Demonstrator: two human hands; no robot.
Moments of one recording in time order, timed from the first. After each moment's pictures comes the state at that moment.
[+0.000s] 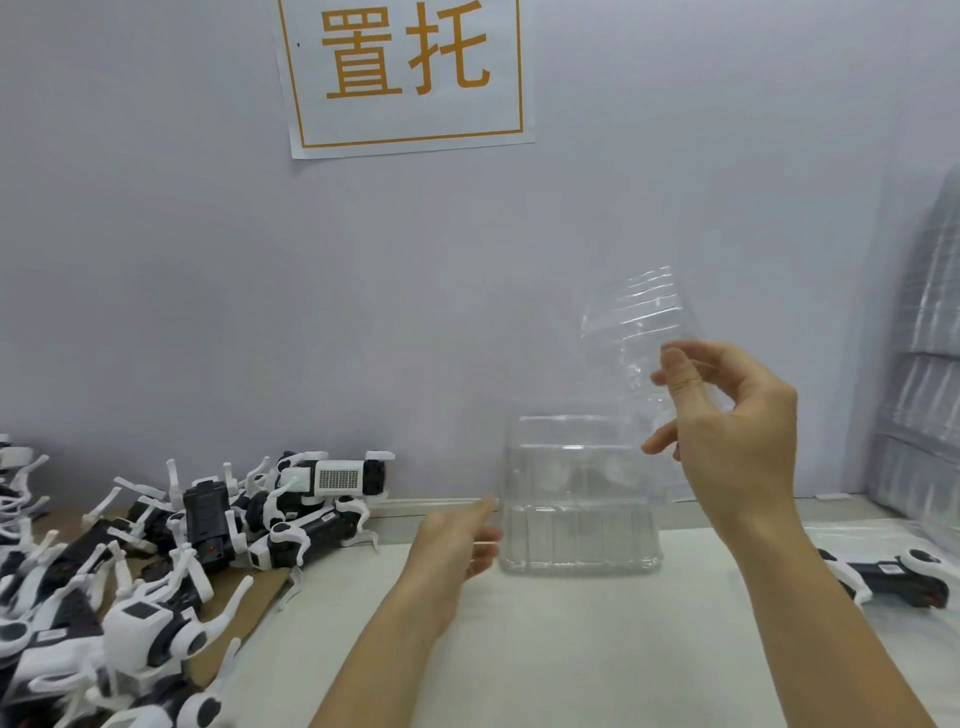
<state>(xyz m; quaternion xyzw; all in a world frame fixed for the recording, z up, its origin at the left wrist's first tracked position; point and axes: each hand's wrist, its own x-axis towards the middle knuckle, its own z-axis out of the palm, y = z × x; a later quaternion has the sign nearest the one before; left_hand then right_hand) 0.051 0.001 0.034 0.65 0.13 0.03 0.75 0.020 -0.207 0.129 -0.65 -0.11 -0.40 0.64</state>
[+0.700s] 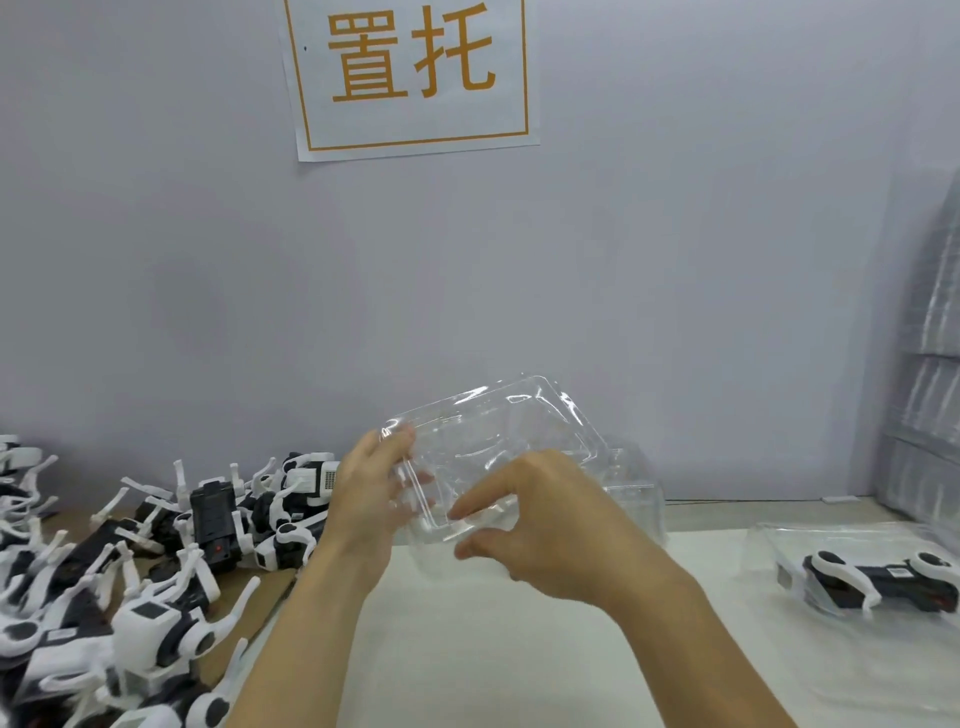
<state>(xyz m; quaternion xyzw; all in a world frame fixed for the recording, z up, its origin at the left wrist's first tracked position) 0.036 0.056 0.083 0.60 0.00 0.19 0.78 0.010 -0.131 0.103 -0.88 -0.32 -0.13 0.32</state>
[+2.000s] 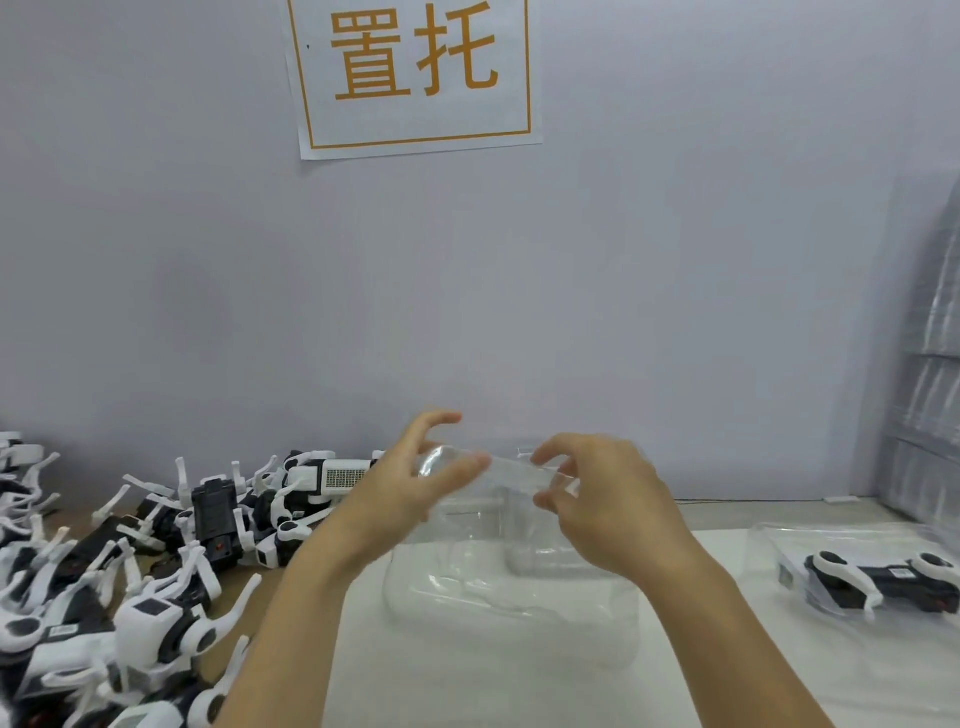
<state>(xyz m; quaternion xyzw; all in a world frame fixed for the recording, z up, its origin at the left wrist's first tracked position) 0.017 0.055 0.101 0.83 -0.12 0.11 0.53 0.029 -0.157 0.096 -0.92 -0.13 -0.20 0.31</state>
